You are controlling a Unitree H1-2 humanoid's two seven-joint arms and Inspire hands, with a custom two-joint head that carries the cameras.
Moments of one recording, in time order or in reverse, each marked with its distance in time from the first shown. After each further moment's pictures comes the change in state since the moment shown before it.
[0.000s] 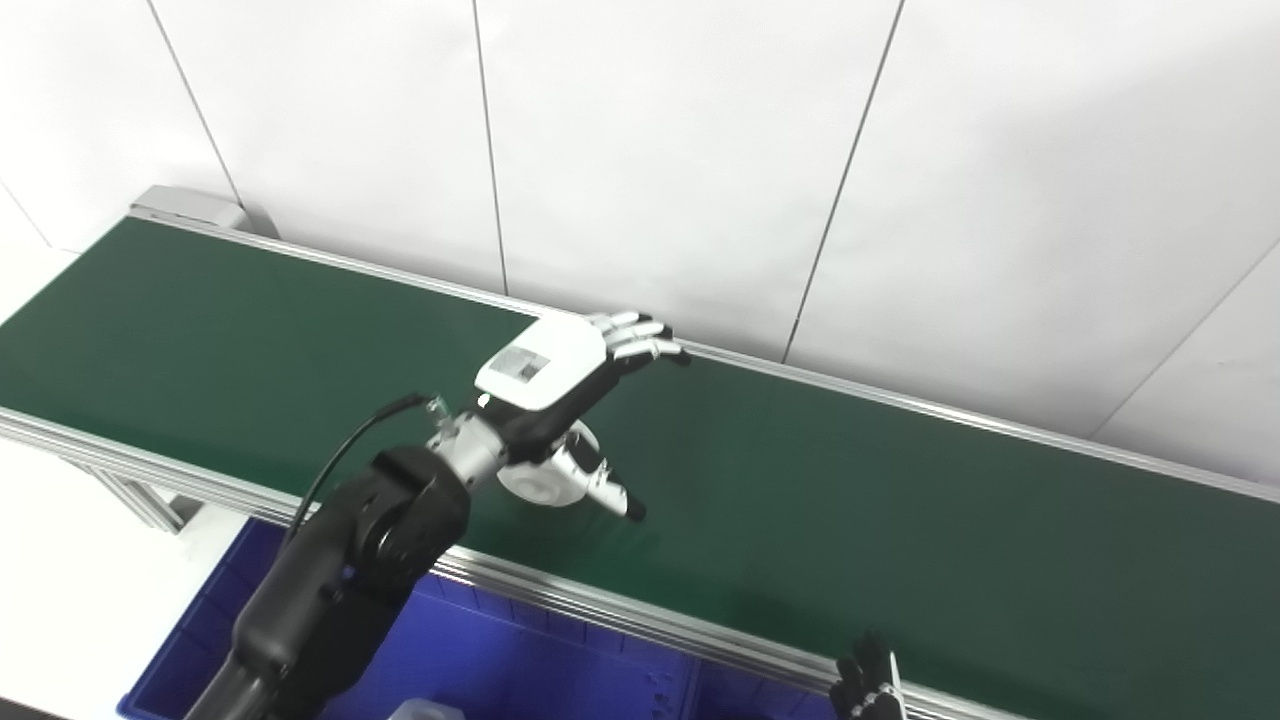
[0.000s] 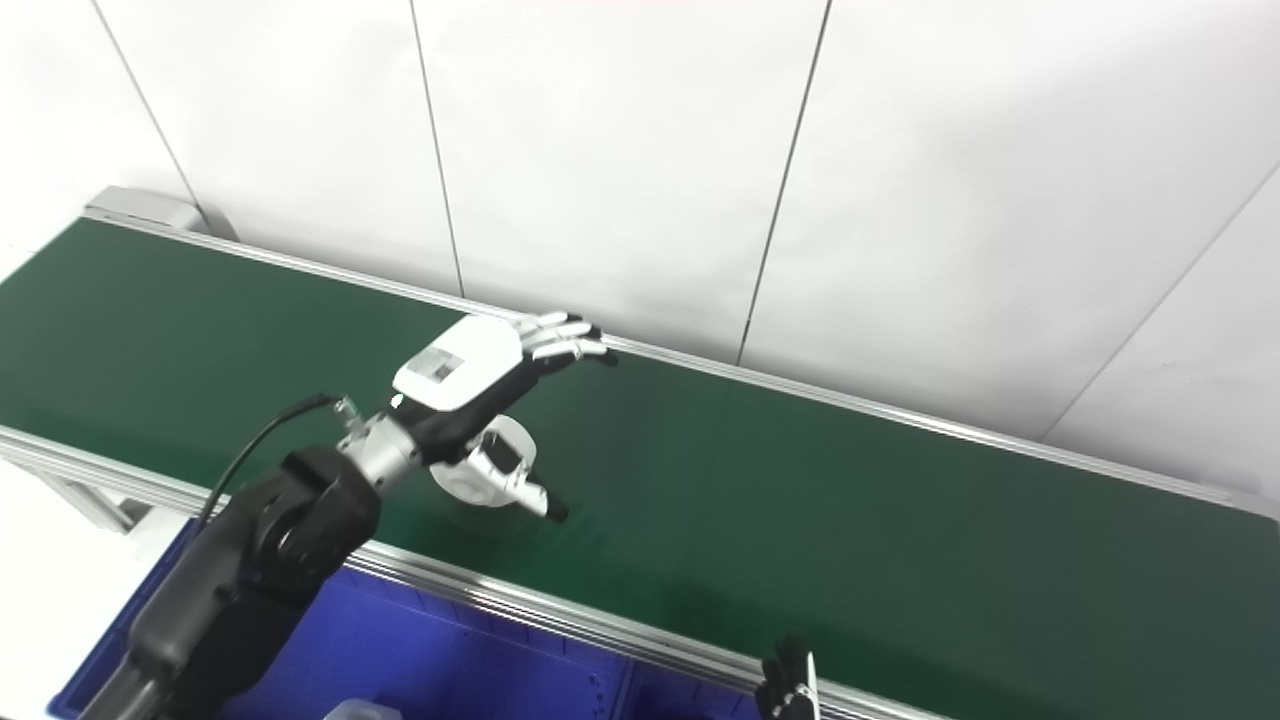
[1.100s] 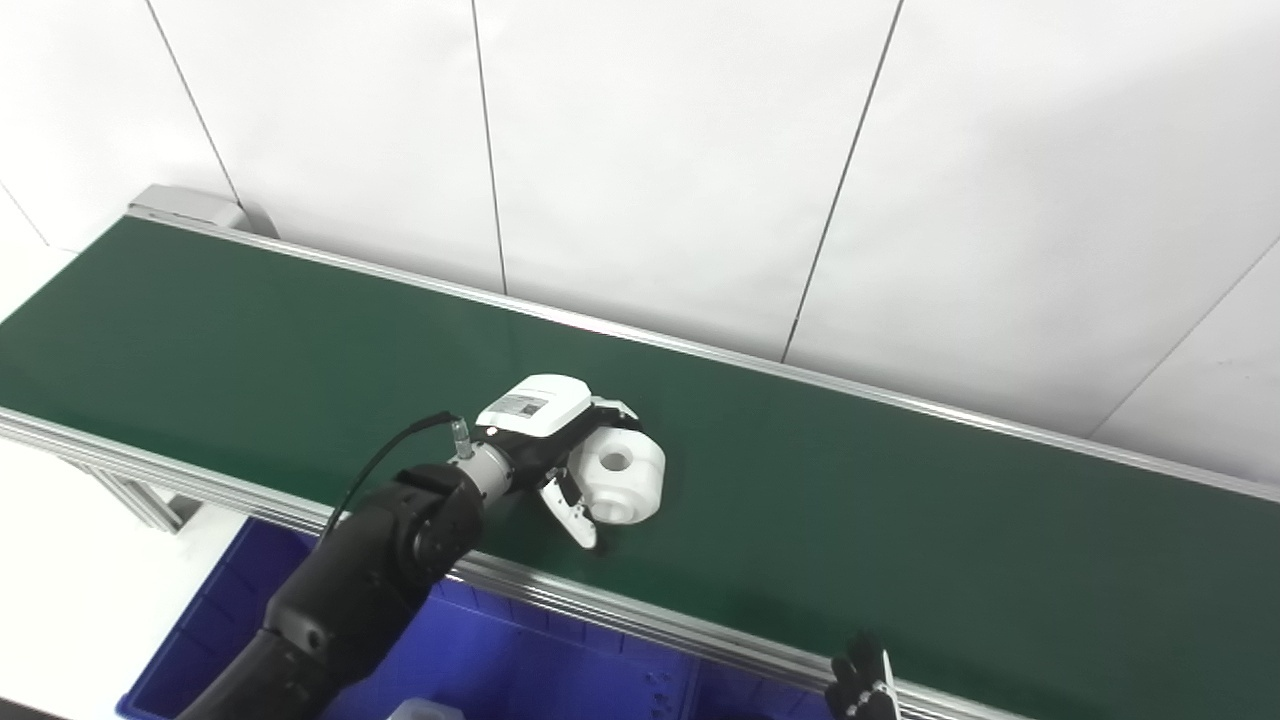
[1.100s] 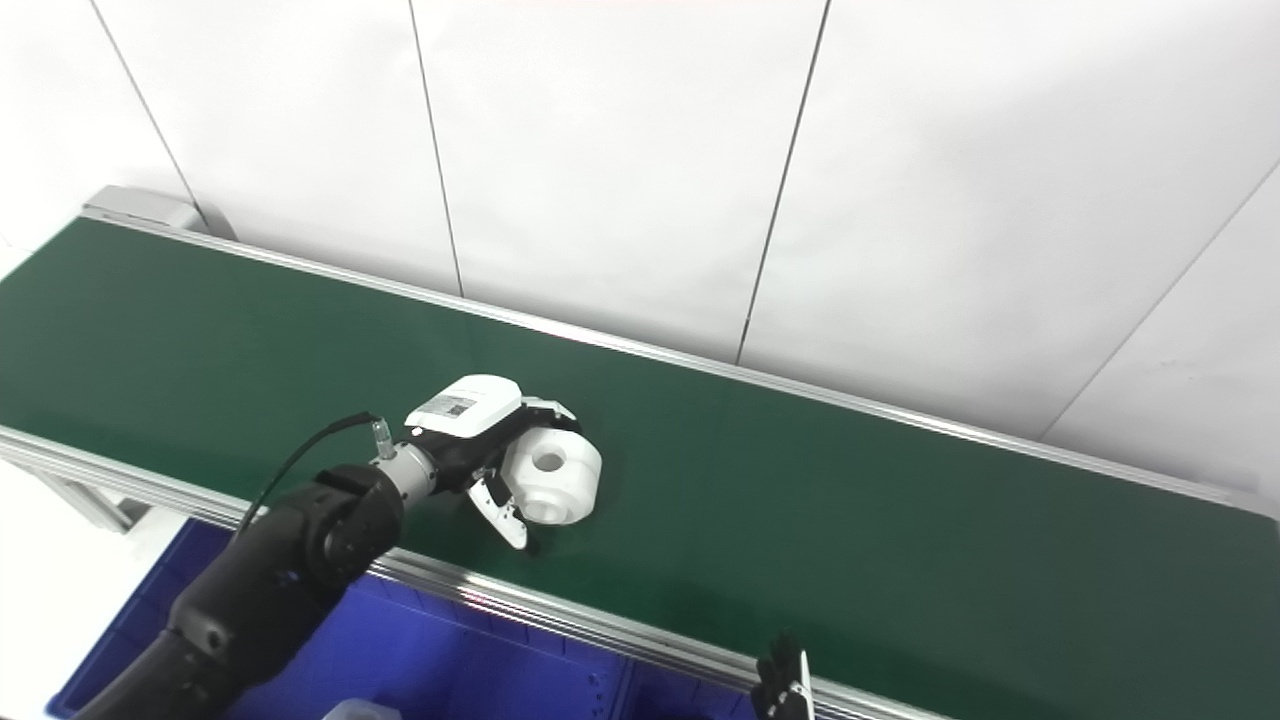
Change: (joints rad) left arm -0.036 -0.003 -0.138 0.329 0.045 0.127 0.127; right arm 0.003 0.000 0.006 -0.022 -0.019 0.044 -0.005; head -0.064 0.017
